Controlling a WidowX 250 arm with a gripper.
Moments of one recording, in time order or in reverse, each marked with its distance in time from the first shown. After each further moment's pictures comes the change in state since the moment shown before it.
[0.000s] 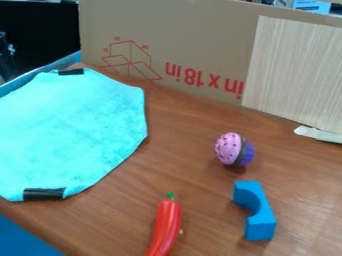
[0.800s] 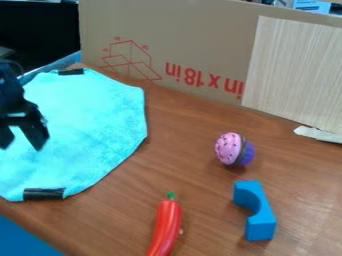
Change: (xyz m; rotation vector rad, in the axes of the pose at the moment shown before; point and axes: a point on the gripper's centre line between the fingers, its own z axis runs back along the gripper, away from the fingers) arm -0.091 -0.068 -0.042 -0.086 0.030 -0.117
